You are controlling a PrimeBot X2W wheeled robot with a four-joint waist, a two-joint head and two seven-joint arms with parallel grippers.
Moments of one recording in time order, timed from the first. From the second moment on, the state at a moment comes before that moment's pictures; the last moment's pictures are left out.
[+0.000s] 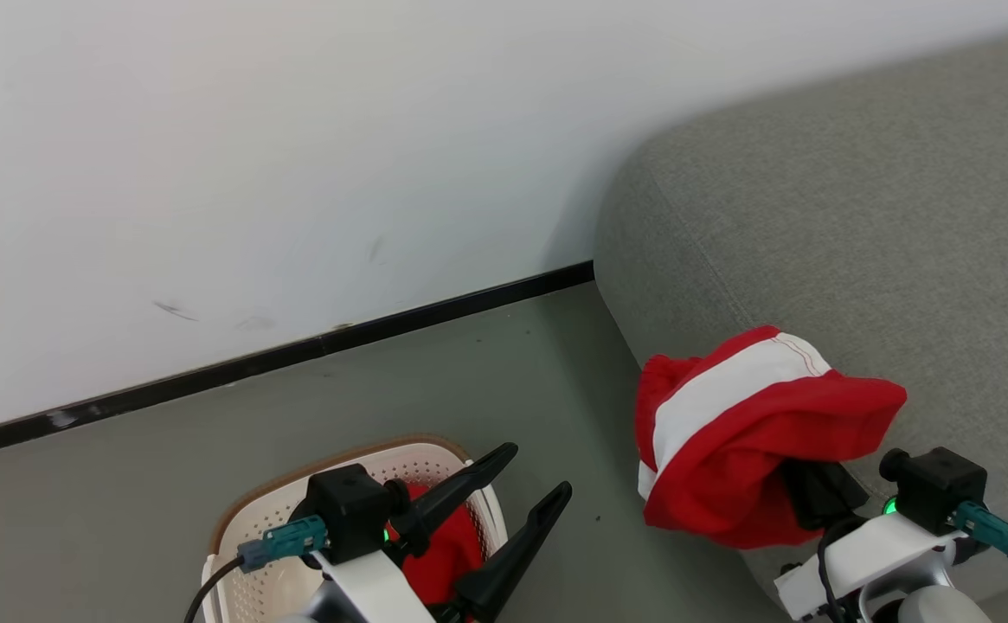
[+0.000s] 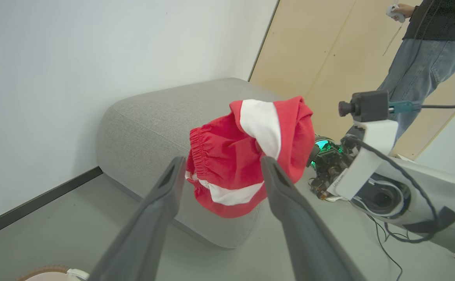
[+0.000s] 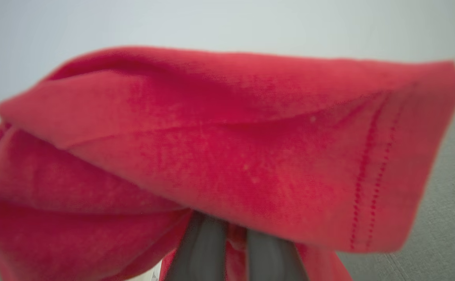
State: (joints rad) left arm -0.24 0.26 -0.70 -0.14 -0.76 -0.12 0.00; right arm -0.06 -0.14 0.19 0.09 0.27 0.13 -0.25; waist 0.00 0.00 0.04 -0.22
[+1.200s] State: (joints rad) left arm -0.24 0.29 -0.71 -0.20 -0.73 -0.12 -0.04; right arm -0.03 -0.15 0.08 0.10 0.35 0.13 -0.25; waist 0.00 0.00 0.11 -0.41
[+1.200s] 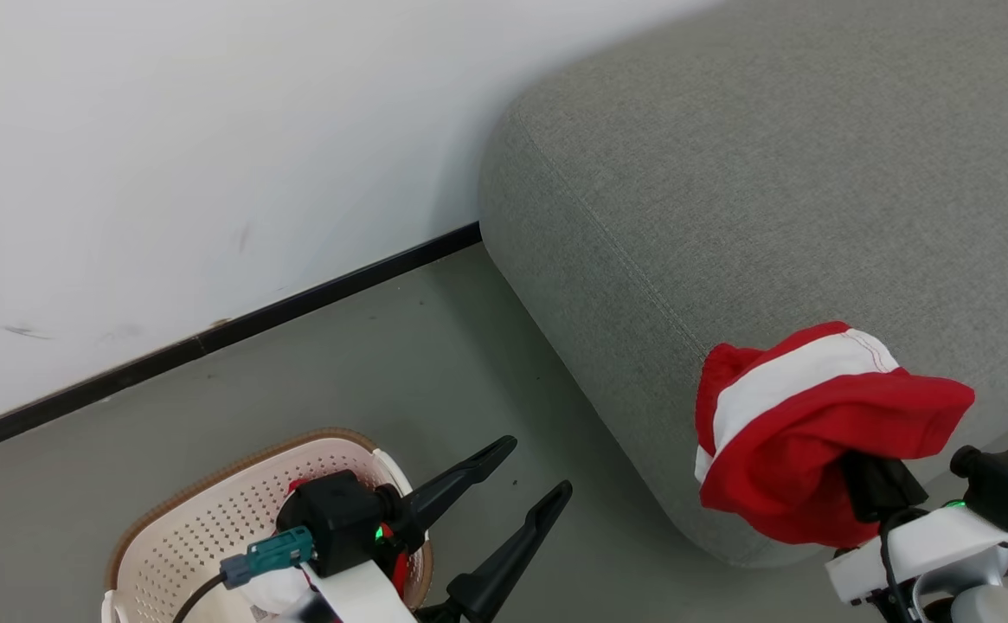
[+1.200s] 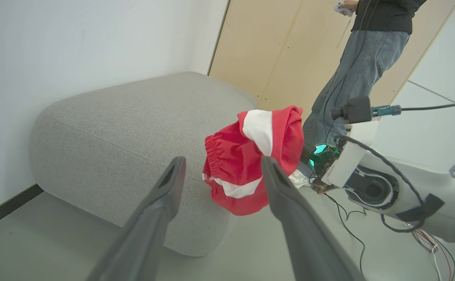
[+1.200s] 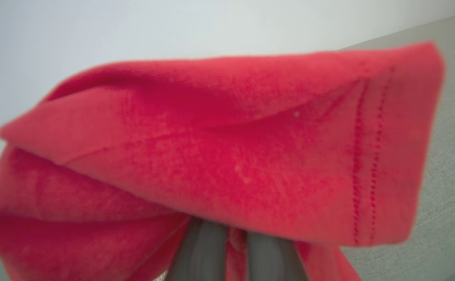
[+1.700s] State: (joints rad) left arm -0.24 0.33 -0.70 -0.24 -0.70 -0.10 -0.03; right arm -0.20 -0.18 0.00 0.19 0.48 0.13 -0.25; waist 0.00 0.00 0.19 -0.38
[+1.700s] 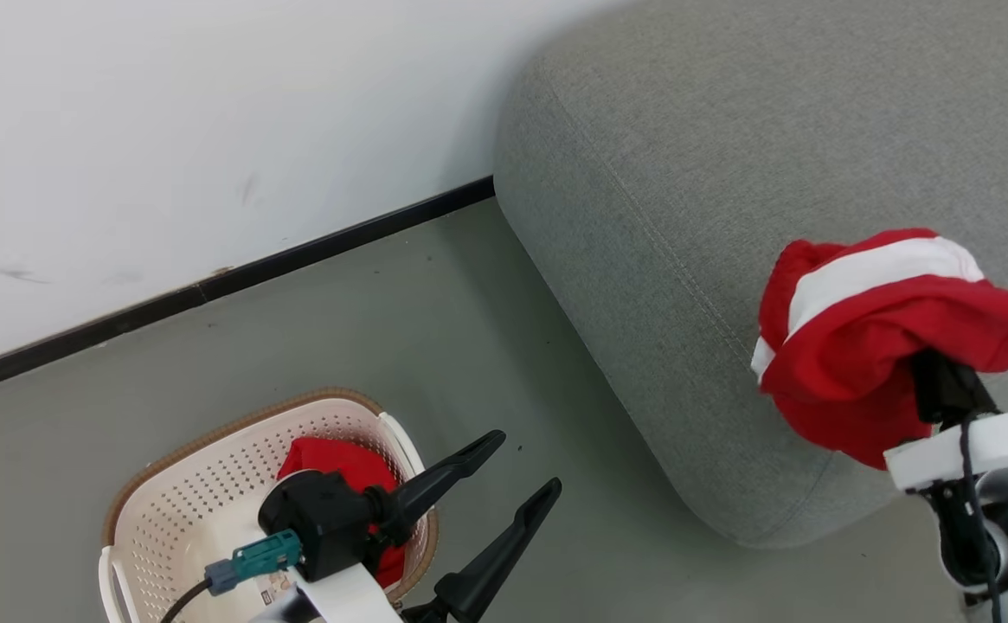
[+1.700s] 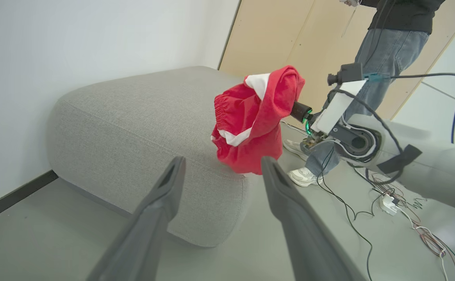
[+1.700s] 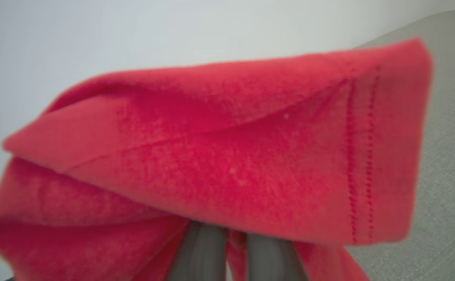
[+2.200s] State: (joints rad) left arm -0.23 0.36 -0.68 -0.30 -0.70 -0.08 -0.01; right arm -0.49 -0.22 -0.21 0.33 0.59 0.13 -0.13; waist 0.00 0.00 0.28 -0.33
